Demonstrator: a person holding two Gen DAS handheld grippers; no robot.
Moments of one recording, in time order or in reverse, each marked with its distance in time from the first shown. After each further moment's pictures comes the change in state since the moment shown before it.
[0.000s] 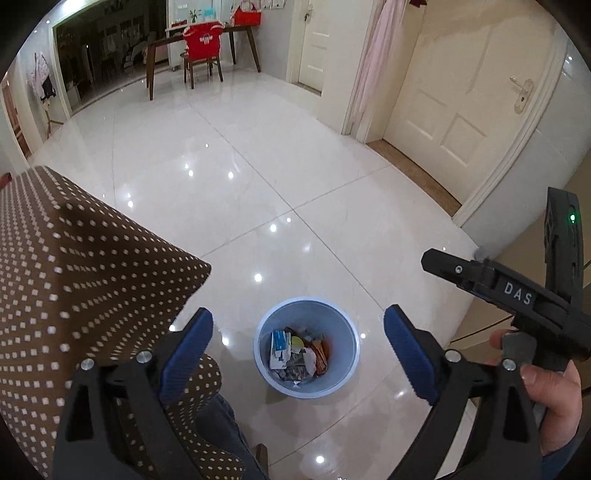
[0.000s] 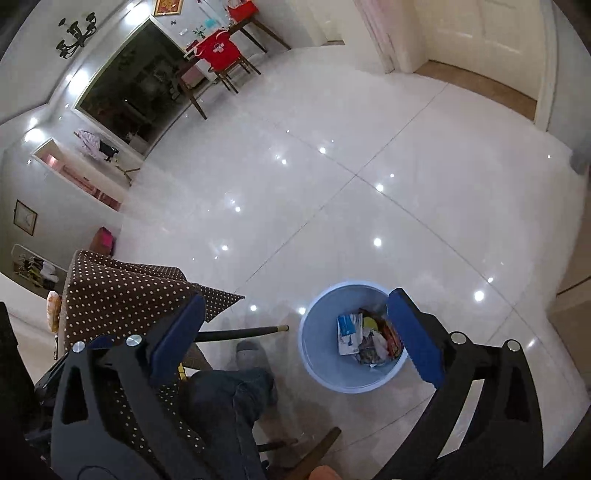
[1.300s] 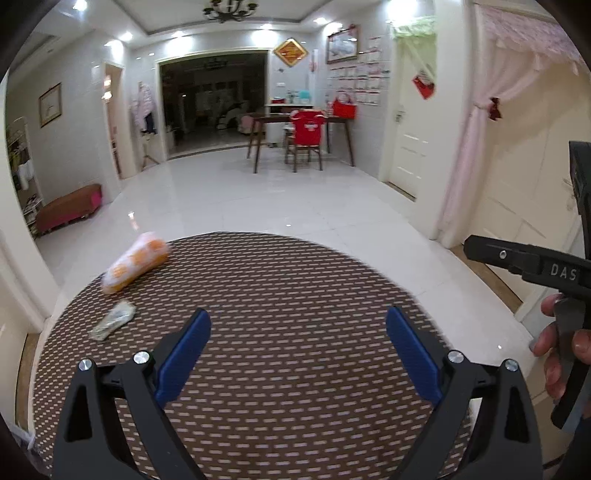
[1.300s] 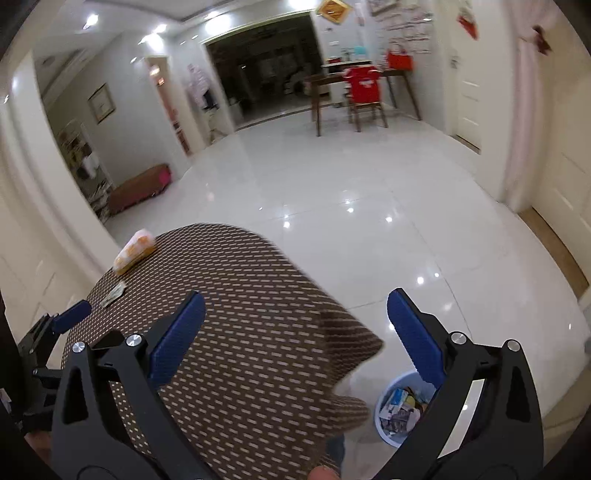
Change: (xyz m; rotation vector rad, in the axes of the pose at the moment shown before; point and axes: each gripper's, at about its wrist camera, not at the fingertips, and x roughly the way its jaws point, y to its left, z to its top) left arm -0.226 0.253 -0.031 -0.176 -0.366 0.285; right arm -0.043 0.345 -0.035 -0.576 -0.119 0.133
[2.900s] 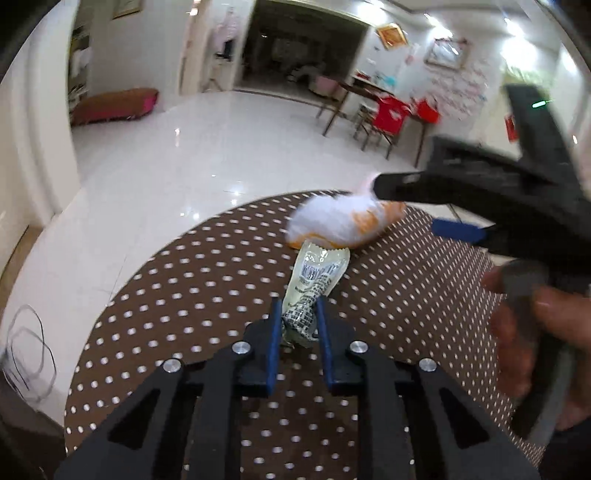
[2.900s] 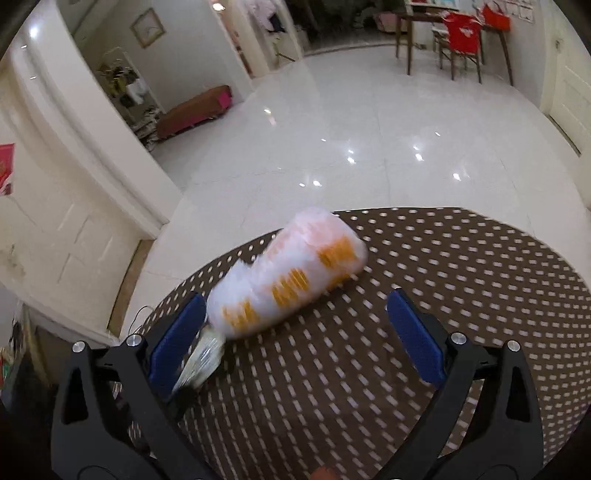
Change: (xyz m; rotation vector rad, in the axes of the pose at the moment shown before) left arm 0.090 0.306 -0.036 -0.385 0.137 0.033; right arm 0.276 0.316 0.028 -0.092 0.302 0.164
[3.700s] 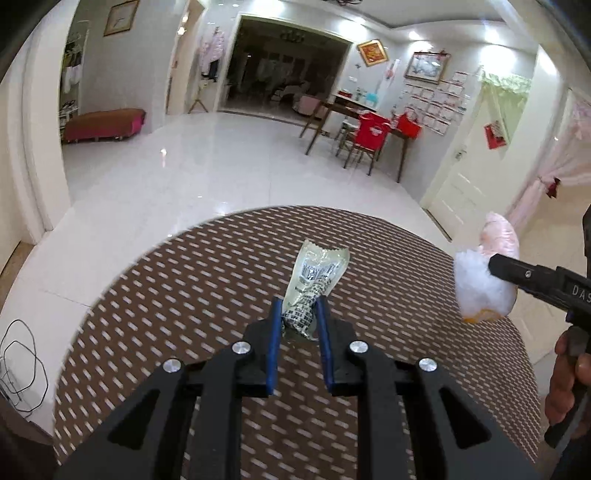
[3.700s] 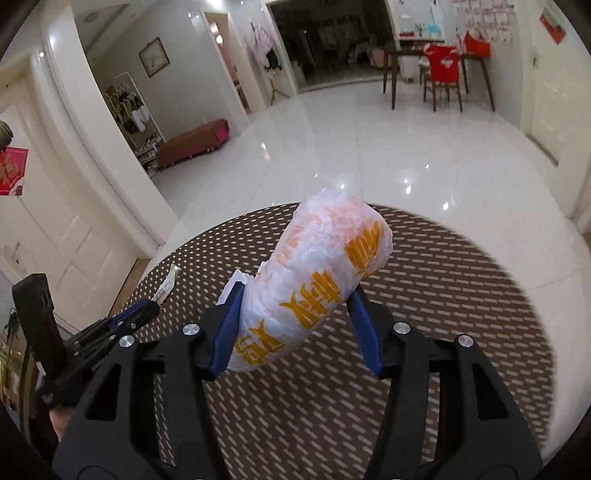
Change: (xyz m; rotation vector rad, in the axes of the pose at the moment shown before) left arm -0.042 -0.045 -0.043 0.070 -0.077 -0.064; right arm -0.152 -0.086 -0.082 -0.034 -0.181 -0.001
